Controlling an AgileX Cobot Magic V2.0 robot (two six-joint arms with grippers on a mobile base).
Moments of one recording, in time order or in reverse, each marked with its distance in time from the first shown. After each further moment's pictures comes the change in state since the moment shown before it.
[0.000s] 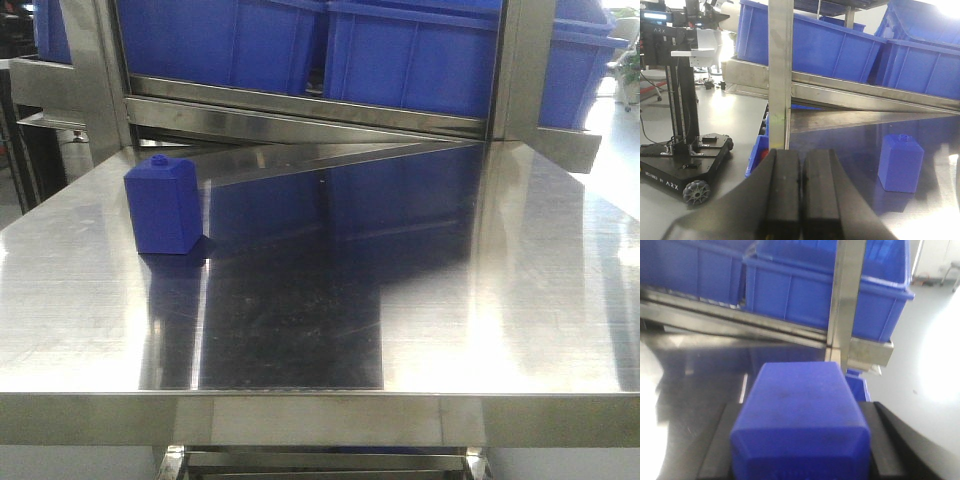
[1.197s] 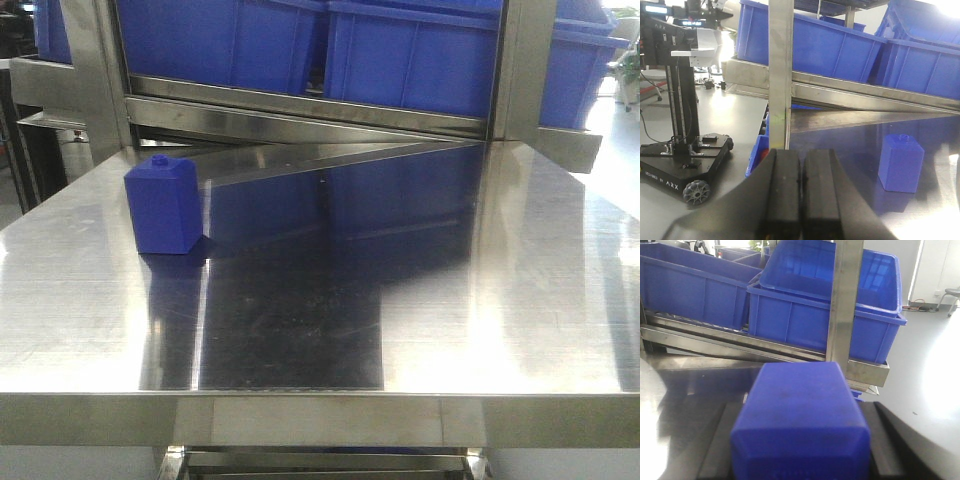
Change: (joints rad) left arm 0.000 0.000 0.000 0.000 0.000 0.000; right arm 0.000 -0.124 0.003 0.001 0.048 0.000
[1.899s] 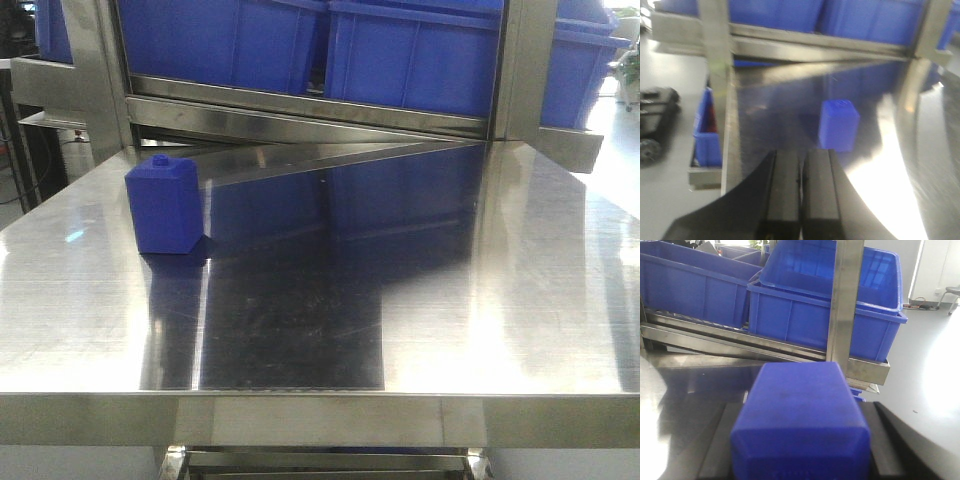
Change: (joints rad) left arm -0.211 0.338 -0.280 0.000 0.206 0.000; right arm -0.002 0.000 0.000 0.001 0.006 0.000
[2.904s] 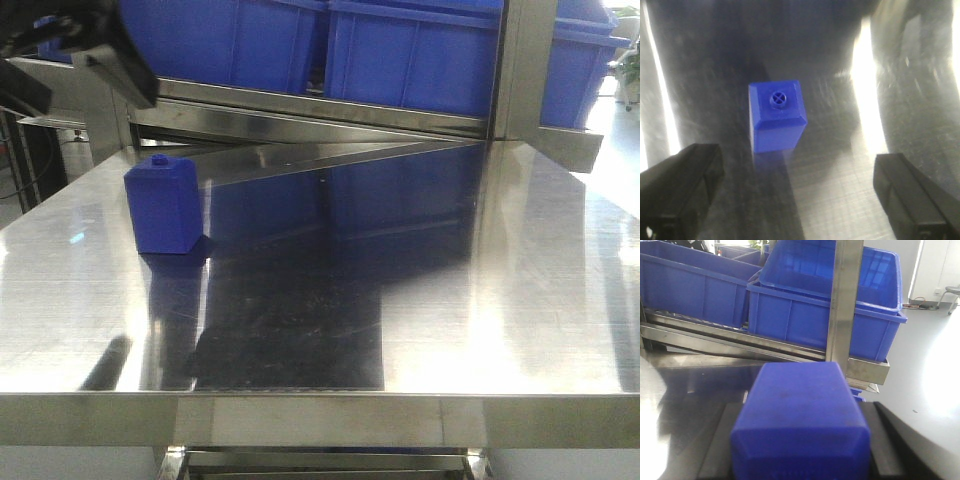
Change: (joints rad) left arm -0.160 1.019 -0.693 0.043 0.228 -0.233; right arm 0.000 0.000 0.000 0.000 0.000 0.000
